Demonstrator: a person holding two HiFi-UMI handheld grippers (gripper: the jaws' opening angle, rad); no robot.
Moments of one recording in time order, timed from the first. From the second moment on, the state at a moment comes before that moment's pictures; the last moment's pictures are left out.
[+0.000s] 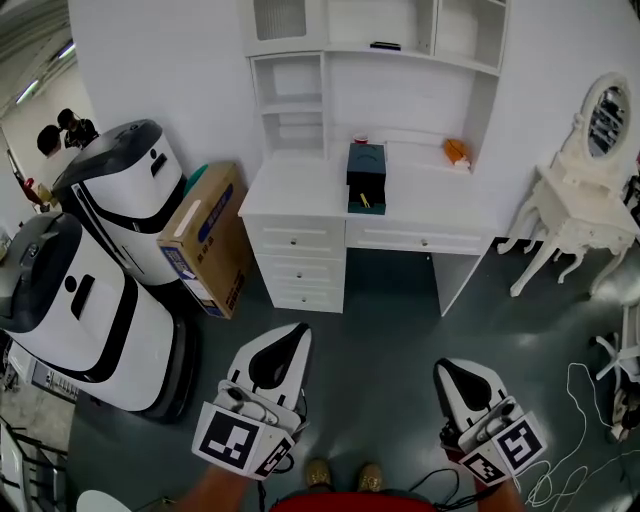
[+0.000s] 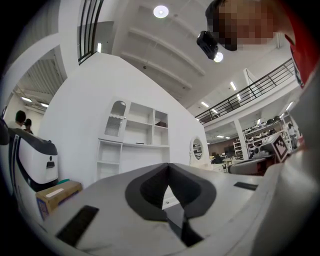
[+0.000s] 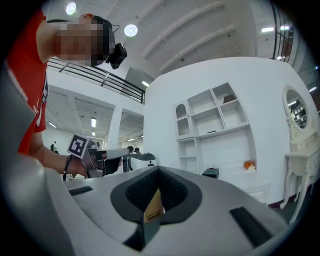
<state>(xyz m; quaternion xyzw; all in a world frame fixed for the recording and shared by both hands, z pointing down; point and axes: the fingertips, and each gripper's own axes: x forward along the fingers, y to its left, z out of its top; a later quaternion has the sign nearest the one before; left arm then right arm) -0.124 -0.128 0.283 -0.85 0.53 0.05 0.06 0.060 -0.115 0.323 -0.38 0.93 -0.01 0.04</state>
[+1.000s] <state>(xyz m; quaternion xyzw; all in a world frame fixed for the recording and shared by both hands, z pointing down) -0.094 -0.119 0.300 -0.87 0.50 0.04 0.04 0.035 -0.162 0.288 -0.35 0.93 0.04 0.01</state>
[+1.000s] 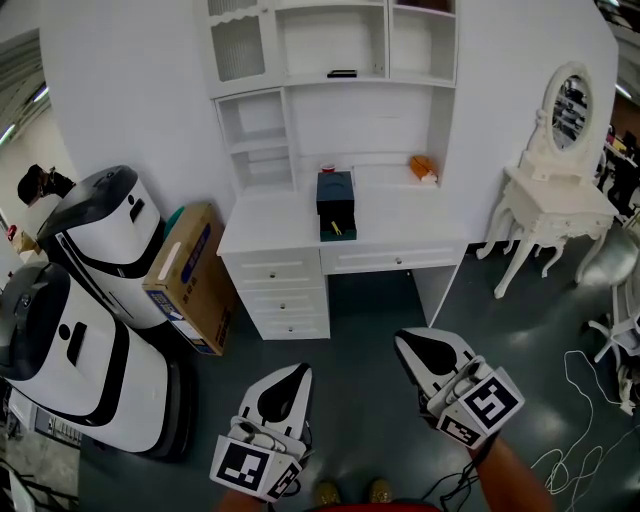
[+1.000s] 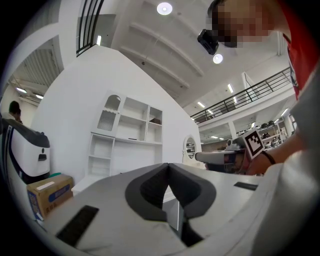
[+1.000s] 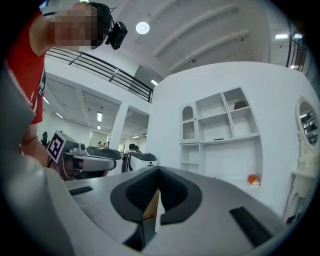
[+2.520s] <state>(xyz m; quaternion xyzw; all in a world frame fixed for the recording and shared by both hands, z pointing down) -0.109 -0.116 0.304 -0.86 0.51 0.03 0.04 0.259 -0.183 0.256 -0.53 0.84 0.09 0.00</state>
